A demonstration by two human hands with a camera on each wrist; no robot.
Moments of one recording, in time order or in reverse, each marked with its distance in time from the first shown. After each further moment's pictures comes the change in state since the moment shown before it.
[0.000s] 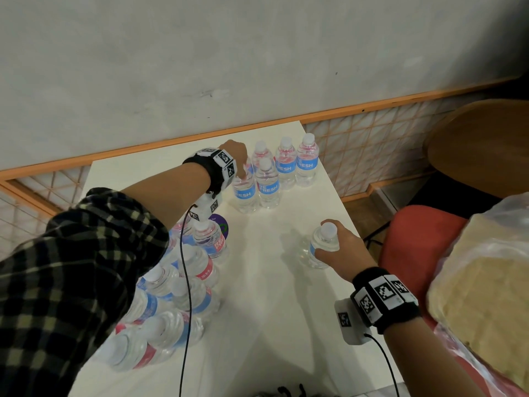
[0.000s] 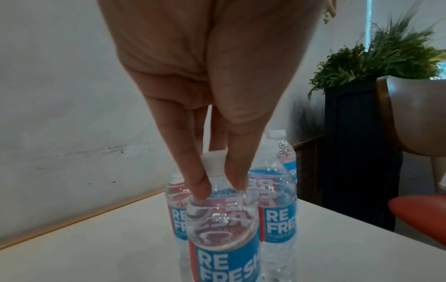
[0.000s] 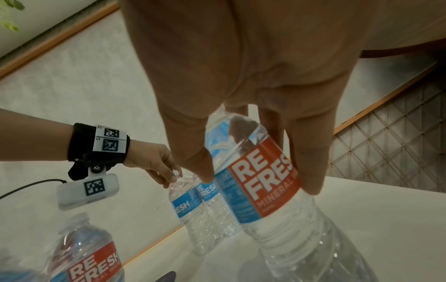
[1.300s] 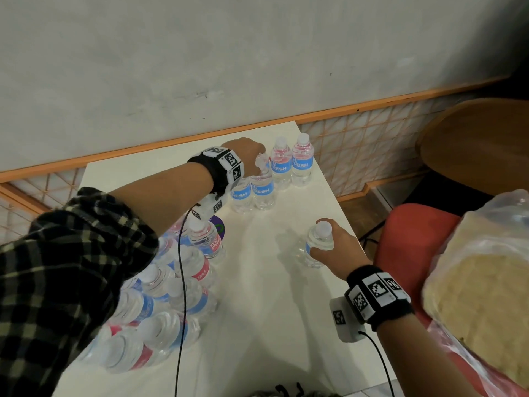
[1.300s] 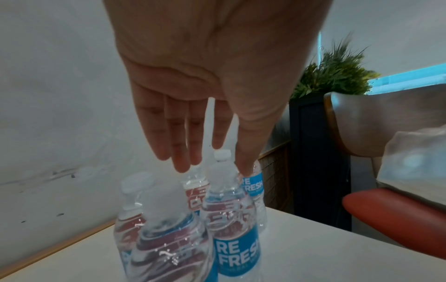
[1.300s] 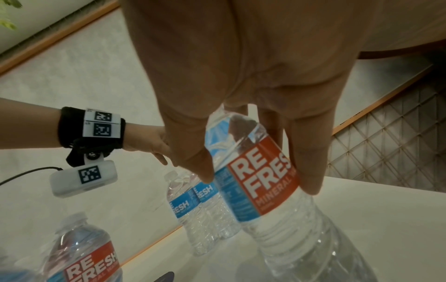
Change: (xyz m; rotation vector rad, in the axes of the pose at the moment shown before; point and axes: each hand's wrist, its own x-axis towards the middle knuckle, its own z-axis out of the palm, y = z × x) left_hand -0.027 0.035 -0.019 -0.005 0.132 0.129; right_hand -0.005 -0.009 -0.003 -0.010 0.000 0.022
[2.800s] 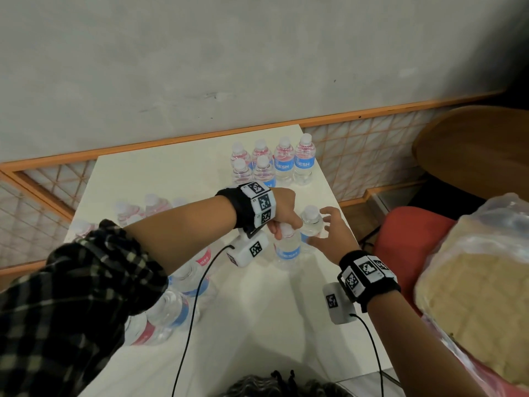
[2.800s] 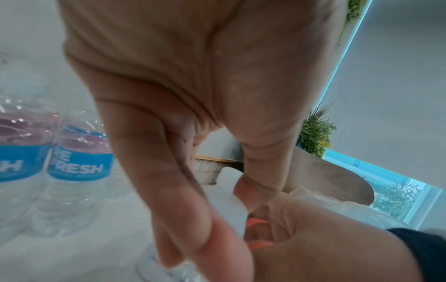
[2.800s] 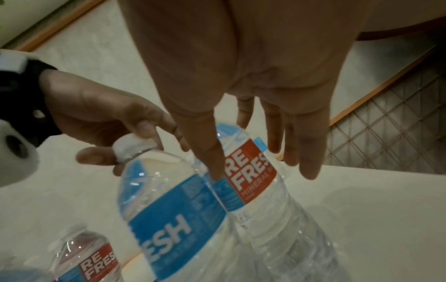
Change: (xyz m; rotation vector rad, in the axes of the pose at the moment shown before) left_hand -0.097 0.096 0.014 -0.627 -0.526 -0.059; right_hand 0.001 -0.005 0.000 0.192 0.023 -0.002
